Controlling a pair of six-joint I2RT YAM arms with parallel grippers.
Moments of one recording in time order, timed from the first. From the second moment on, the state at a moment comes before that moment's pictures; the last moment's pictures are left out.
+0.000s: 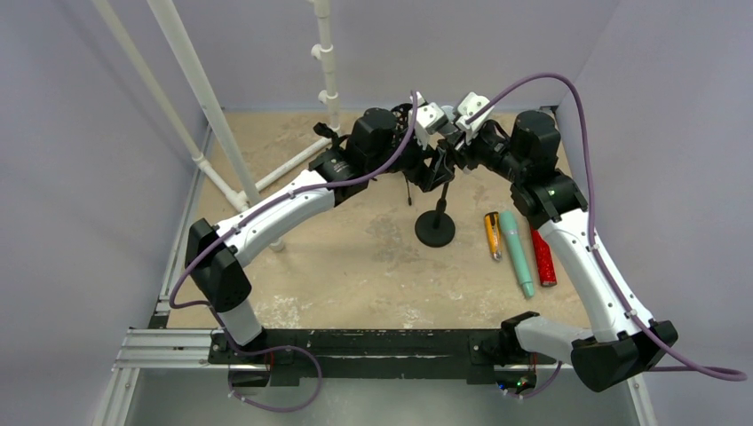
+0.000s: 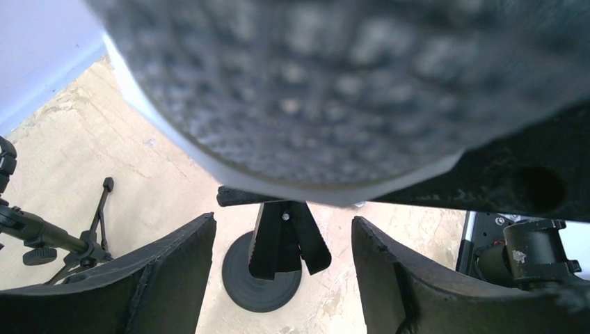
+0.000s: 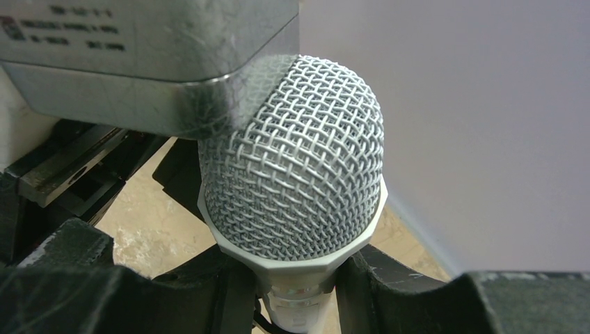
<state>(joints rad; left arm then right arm) -0.82 1.71 1.65 -0.20 0.33 -0.08 0.35 1.16 1.32 -0.33 -0.35 -0.45</state>
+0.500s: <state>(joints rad) -0.82 1.70 1.62 -0.16 0.35 -0.11 0.35 1.16 1.32 -0.33 -0.35 -0.45</state>
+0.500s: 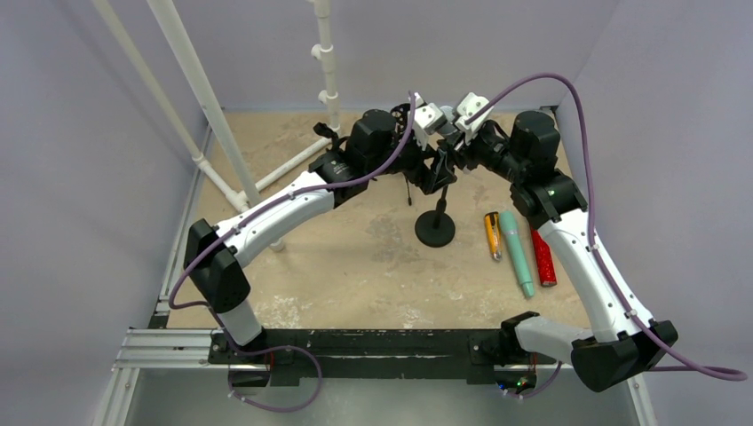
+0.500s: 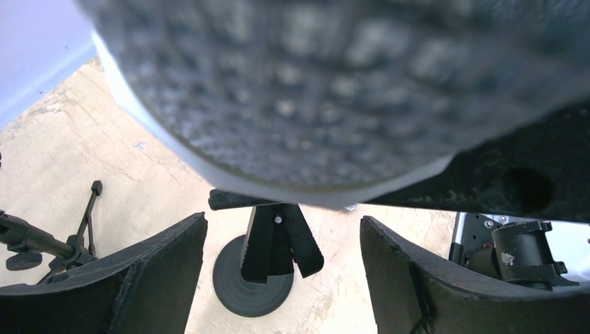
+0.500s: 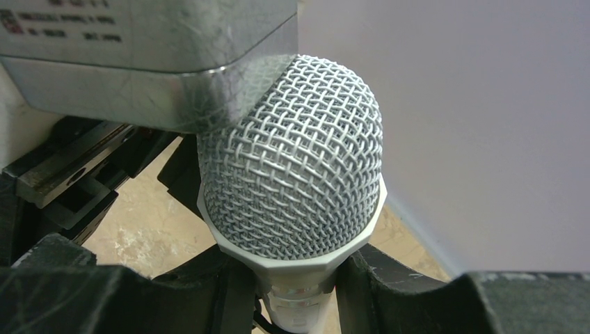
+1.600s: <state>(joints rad) -0.83 1.62 1.46 -0.12 0.26 -0.09 0.34 1.15 1.28 -0.28 -0.33 -0.40</state>
